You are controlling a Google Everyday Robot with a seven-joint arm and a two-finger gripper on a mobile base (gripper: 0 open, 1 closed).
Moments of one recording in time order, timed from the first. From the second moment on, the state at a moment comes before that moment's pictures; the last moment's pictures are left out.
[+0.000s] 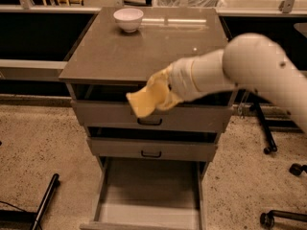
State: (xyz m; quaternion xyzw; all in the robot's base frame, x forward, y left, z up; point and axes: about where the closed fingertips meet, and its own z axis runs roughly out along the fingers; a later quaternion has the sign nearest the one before) arm 0.554 -0.010 0.862 -0.82 0.35 -0.07 0.45
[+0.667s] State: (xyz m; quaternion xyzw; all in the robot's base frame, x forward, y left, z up) arm 0.661 -0.043 0.842 -0.77 0.51 0.02 0.40
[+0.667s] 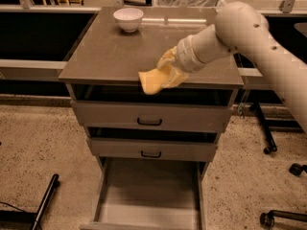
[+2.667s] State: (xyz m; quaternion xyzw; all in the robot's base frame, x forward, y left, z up) arm 0.741 -0.061 0.895 -0.65 0.55 0.08 0.52
